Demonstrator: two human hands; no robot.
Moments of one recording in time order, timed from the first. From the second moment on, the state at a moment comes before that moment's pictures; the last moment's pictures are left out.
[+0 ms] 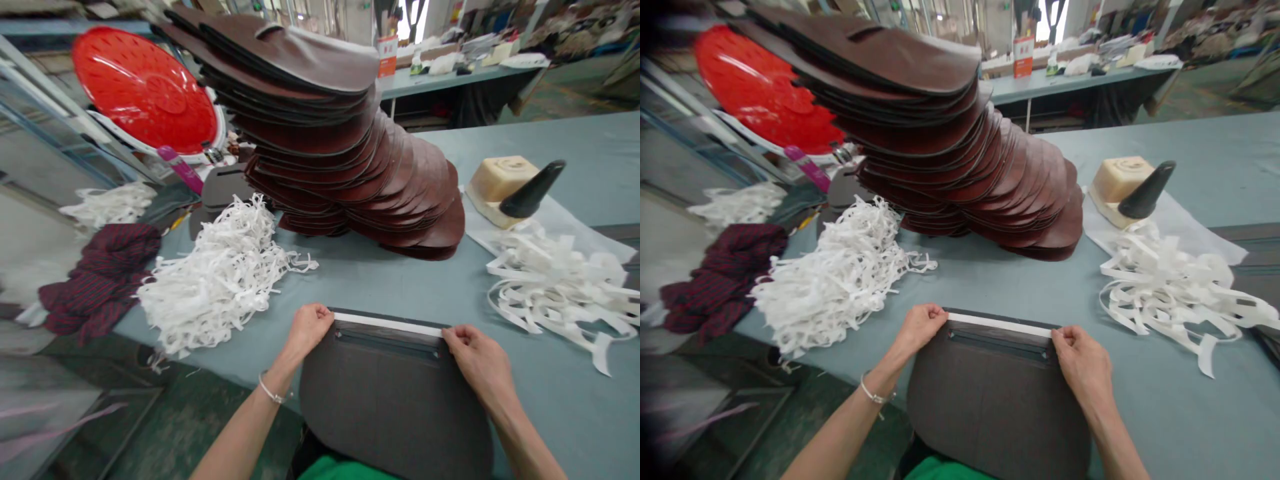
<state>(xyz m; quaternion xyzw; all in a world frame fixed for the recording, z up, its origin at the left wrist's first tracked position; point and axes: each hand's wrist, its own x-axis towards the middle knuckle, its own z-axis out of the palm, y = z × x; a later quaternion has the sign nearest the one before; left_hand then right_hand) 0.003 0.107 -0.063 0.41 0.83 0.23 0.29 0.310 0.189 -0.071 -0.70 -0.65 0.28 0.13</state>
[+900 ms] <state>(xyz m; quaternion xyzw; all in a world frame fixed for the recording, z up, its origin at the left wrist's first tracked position) 0.038 0.079 -0.069 0.67 0.71 0.23 0.02 0.244 0.158 -0.059 -0.45 -0.89 -0.01 0.09</state>
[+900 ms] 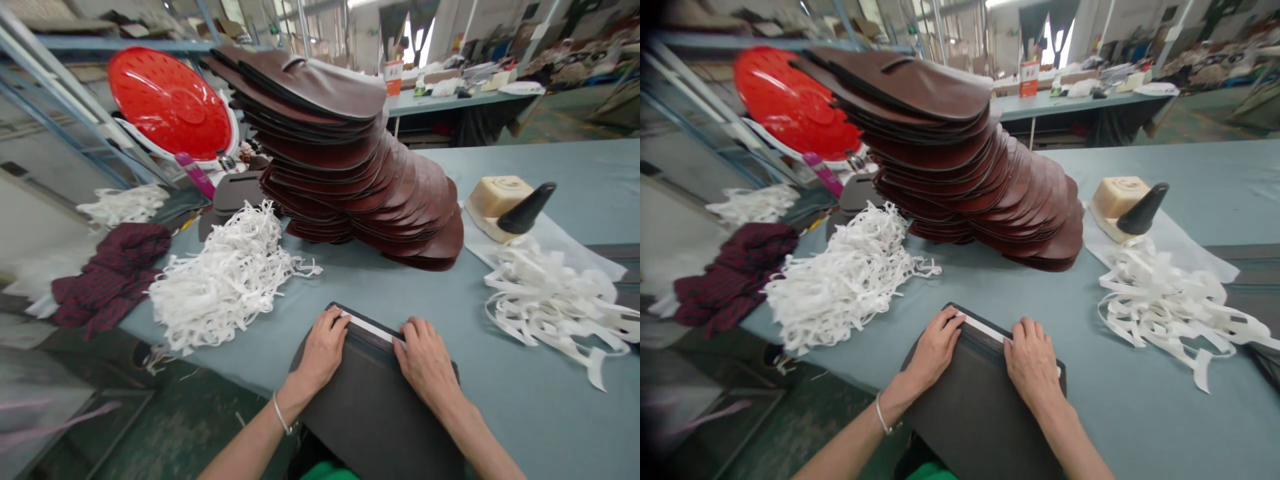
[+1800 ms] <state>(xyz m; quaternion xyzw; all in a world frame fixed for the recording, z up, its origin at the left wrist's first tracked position) 0.042 0.079 -0.075 0.67 0.72 0.19 -0.01 0.279 0.141 -0.084 -0.32 -0.93 -0.04 0.17</state>
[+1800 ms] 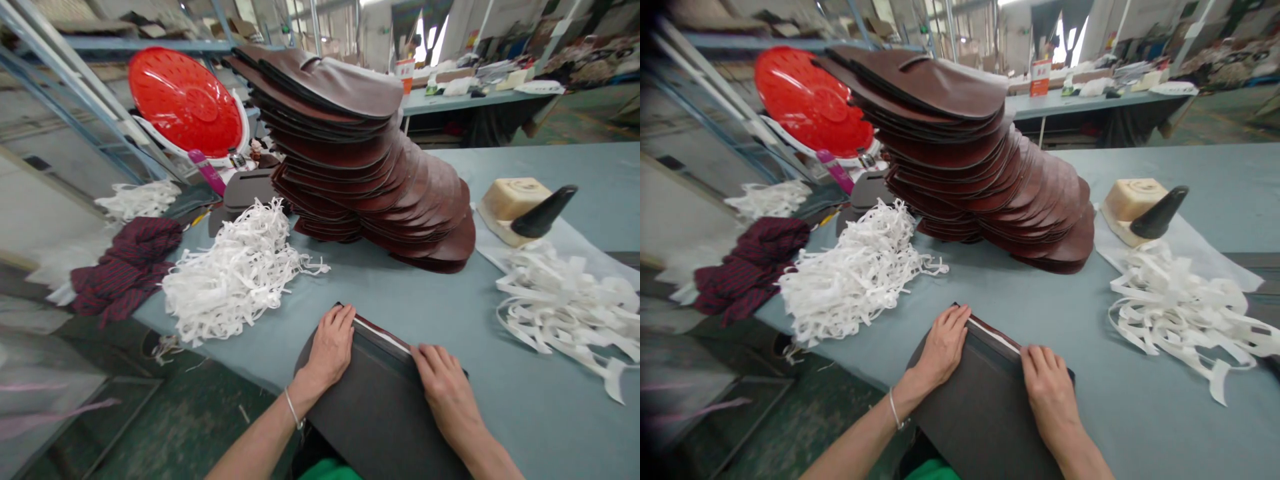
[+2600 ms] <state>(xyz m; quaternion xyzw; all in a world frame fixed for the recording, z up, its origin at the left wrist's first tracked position) 0.064 0.073 -0.071 0.72 0.67 0.18 0.00 0.218 0.159 -0.072 -0.43 -0.89 0.04 0.14</state>
